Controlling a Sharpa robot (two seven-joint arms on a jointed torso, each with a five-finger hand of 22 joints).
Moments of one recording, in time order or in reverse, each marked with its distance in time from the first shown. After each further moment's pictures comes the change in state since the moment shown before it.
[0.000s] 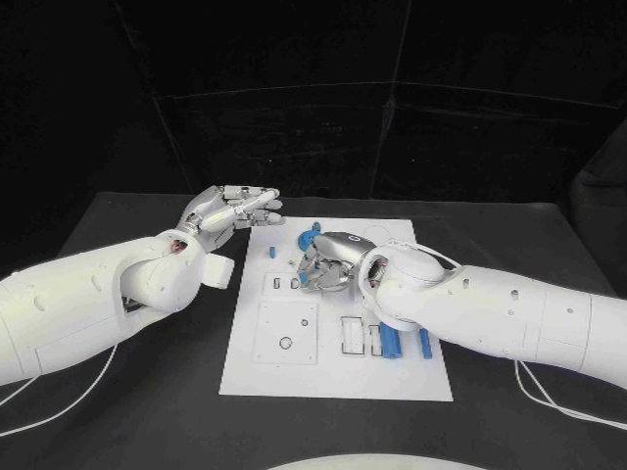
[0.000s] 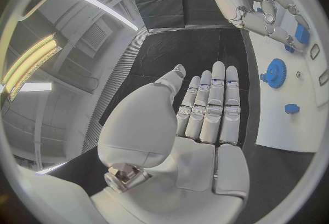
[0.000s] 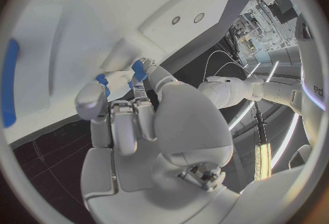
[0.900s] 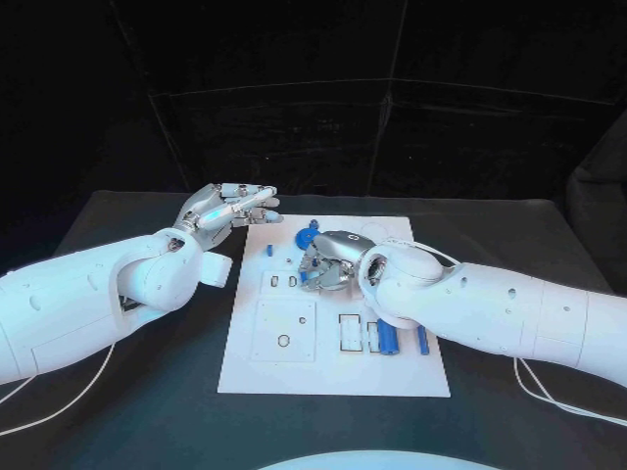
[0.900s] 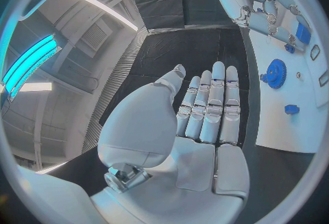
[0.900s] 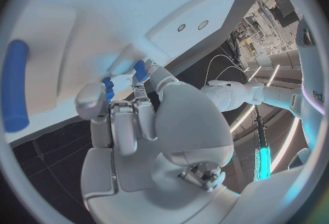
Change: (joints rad) left arm 0.000 0.000 0.000 0.000 0.000 0.000 -0.001; left_hand 0.000 0.000 0.000 0.000 0.000 0.000 0.000 0.000 0.000 0.000 0.000 0.000 0.000 0.000 0.000 0.000 0.000 0.000 0.000 0.000 0.000 0.000; right arm -0.008 -0.003 0.004 -0.009 -0.029 0.012 -0.001; right_hand -0.010 -0.011 0.002 -0.003 0.003 0.000 -0.001 -0.004 -0.002 -0.004 0.004 -0.007 0.000 0.000 0.000 0.000 0.000 0.000 -0.004 0.004 0.000 -0.006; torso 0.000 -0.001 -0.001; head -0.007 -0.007
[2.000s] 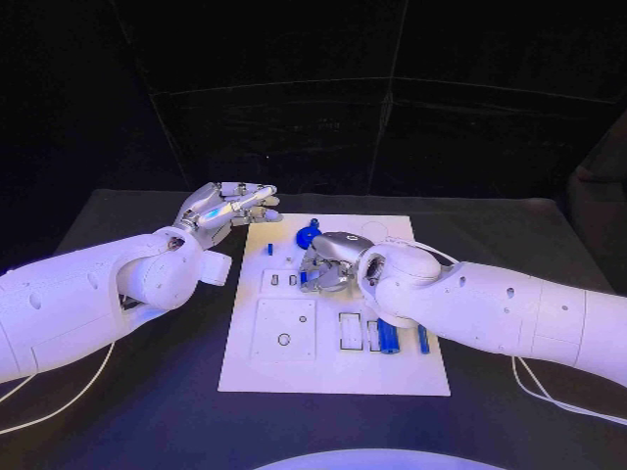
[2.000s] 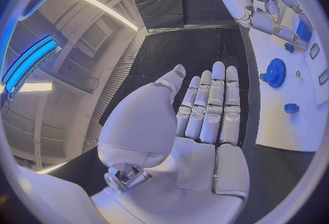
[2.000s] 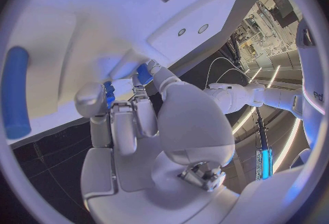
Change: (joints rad) left arm 0.000 0.000 0.000 -0.002 0.000 0.000 -0.001; left_hand 0.000 0.000 0.000 0.000 0.000 0.000 0.000 0.000 0.000 0.000 0.000 0.000 0.000 0.000 0.000 0.000 0.000 0.000 0.000 0.000 0.000 -0.001; right arm -0.001 0.005 -0.001 -0.003 -0.006 0.025 -0.012; right_hand -0.043 -0.043 0.006 0.003 0.005 -0.009 0.002 -0.031 -0.004 -0.012 0.020 -0.048 0.000 0.003 0.011 -0.004 0.000 0.000 -0.007 0.007 -0.008 -0.014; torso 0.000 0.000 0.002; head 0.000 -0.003
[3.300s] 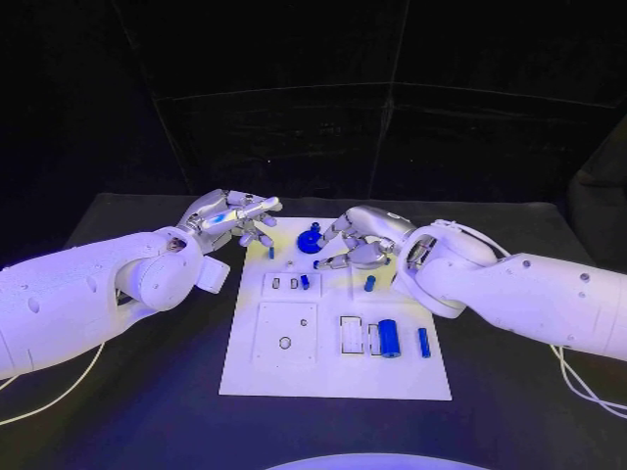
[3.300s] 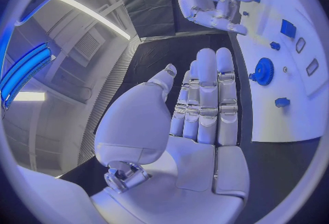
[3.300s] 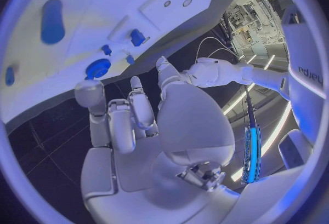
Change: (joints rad) left arm 0.017 -0.017 0.000 0.003 -0.134 0.037 -0.132; left_hand -0.105 -0.035 -0.020 0.043 0.014 0.125 -0.100 0.044 0.019 0.276 -0.125 0.128 0.095 0.304 -0.140 0.773 0.664 0.000 0.380 -0.155 0.256 0.125; right arm 0.076 -0.191 0.000 0.147 0.193 -0.122 0.149; right_hand -0.013 -0.018 -0.251 0.120 0.049 -0.111 0.018 0.007 0.006 -0.065 0.021 -0.079 0.000 -0.005 0.027 -0.039 0.001 0.000 -0.059 0.023 -0.059 -0.107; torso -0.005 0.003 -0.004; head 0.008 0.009
